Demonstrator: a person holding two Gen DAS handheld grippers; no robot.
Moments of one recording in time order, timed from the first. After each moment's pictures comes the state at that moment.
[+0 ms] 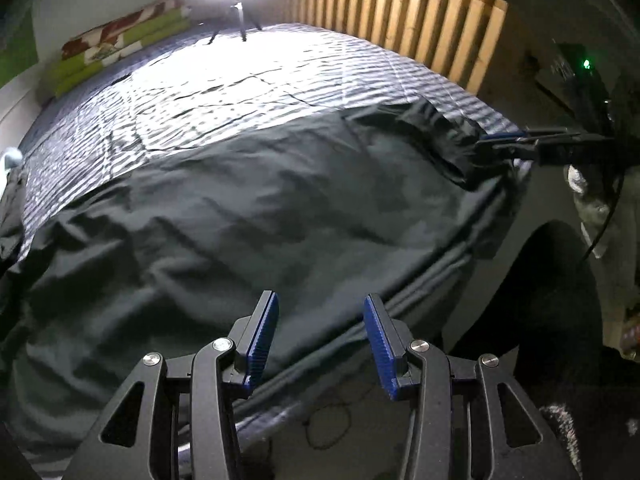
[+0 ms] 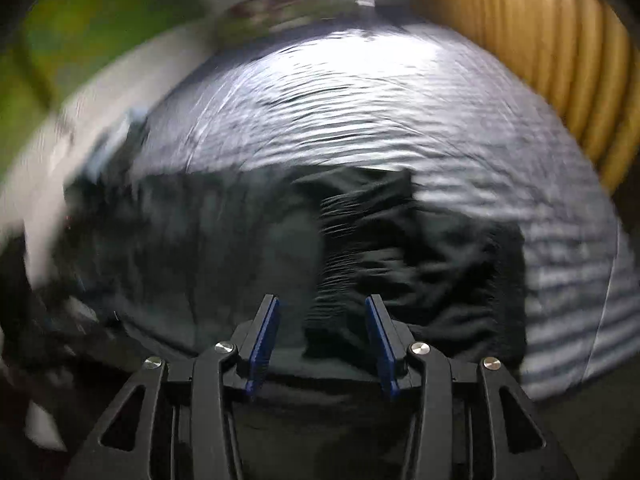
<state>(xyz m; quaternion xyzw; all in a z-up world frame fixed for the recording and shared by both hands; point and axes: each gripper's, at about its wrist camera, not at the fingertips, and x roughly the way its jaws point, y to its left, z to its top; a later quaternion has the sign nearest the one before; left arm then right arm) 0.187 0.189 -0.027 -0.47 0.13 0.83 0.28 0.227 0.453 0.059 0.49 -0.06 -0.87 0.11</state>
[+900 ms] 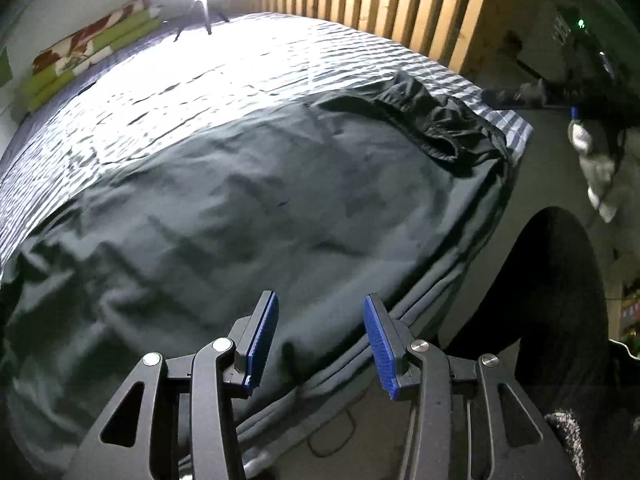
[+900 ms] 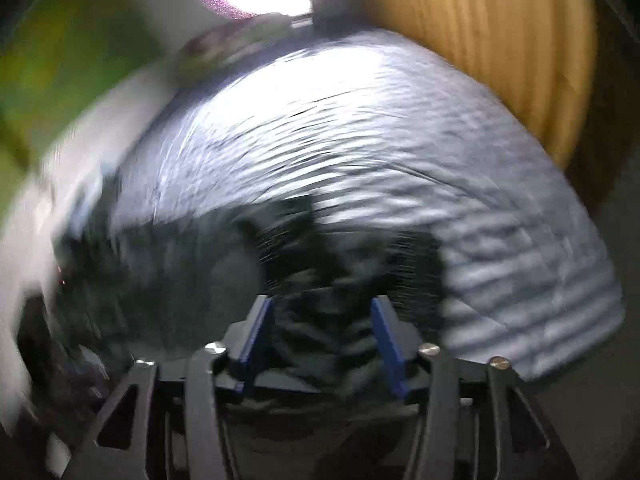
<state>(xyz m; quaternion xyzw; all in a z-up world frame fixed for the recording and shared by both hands) 0.166 0.228 -0.050 -0.48 0.15 0.81 0.31 0.228 0.523 0.063 0.47 -0.11 -0.87 0.06</state>
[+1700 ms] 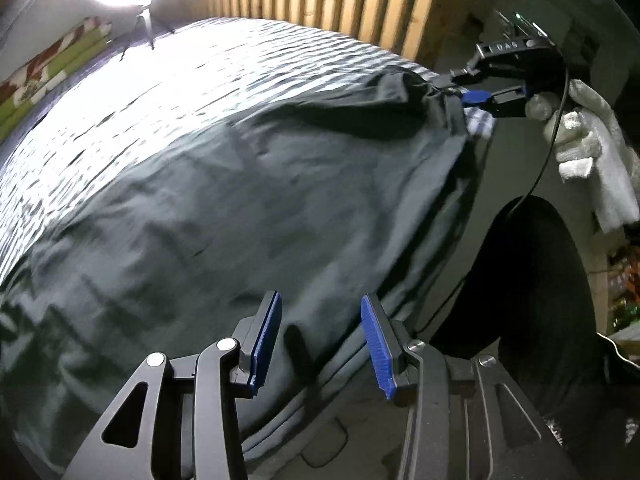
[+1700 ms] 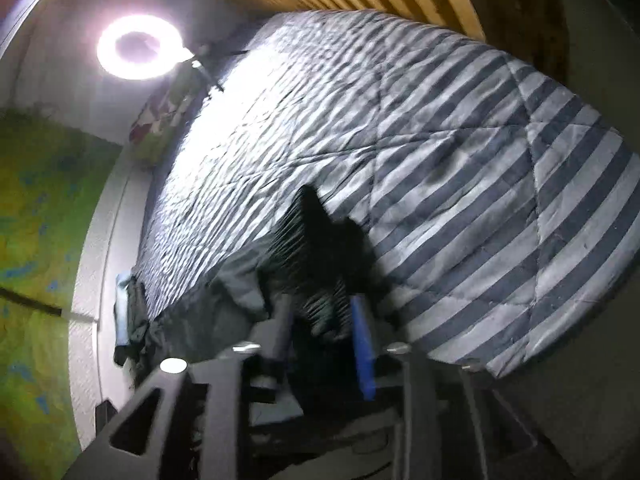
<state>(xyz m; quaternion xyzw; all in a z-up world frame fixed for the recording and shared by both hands) 0.165 0.279 -0.057 -0.47 0.18 0.77 0.38 0.239 0.648 0.012 0.46 -0.41 -0.79 0.02</state>
